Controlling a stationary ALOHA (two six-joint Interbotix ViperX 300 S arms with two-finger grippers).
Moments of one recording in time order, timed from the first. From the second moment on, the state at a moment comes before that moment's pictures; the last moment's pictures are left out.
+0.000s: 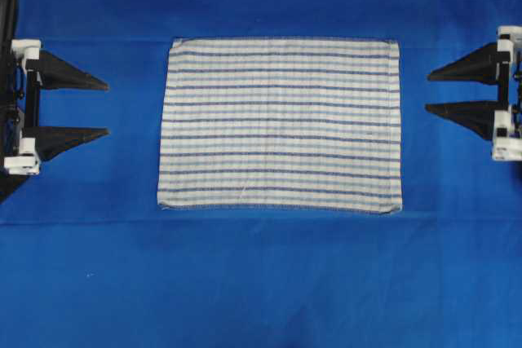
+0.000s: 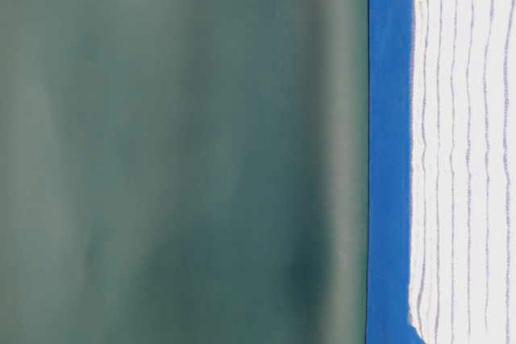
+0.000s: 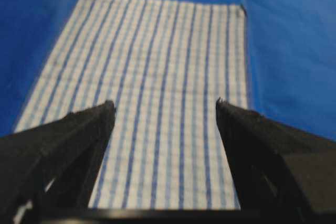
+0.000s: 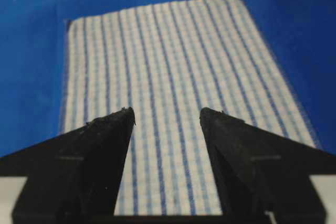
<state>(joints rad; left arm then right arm) 0.07 -1.03 1.35 -0.02 -0.14 0.00 -0.21 -0.89 1.26 -0.53 -0.12 0.64</state>
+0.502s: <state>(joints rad) 0.32 -0.64 1.26 -0.02 -0.30 -0.01 -0.46 -0.57 1.15 -0.53 -0.08 0.65</state>
